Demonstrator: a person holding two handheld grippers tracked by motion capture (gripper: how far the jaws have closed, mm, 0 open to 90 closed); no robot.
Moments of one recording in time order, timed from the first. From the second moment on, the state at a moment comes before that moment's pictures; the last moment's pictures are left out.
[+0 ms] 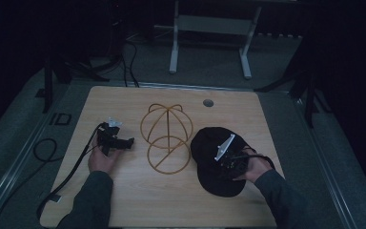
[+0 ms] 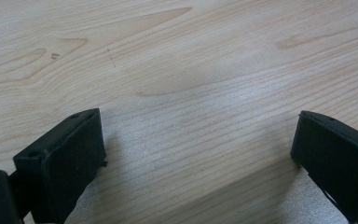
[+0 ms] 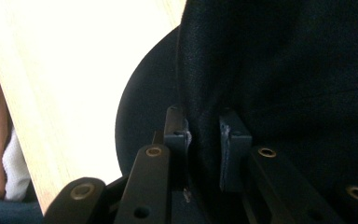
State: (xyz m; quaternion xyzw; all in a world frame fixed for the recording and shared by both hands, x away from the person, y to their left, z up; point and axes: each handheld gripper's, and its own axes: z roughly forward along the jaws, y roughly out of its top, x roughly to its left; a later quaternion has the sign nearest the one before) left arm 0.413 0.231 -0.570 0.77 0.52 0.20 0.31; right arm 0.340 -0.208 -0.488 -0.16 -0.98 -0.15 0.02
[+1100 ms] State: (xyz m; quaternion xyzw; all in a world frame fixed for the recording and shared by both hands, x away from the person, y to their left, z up) left arm 0.413 0.231 -0.570 0.77 0.52 0.20 0.31; right arm 0.342 -0.212 -0.448 -0.13 -0.98 -0.13 -0.01
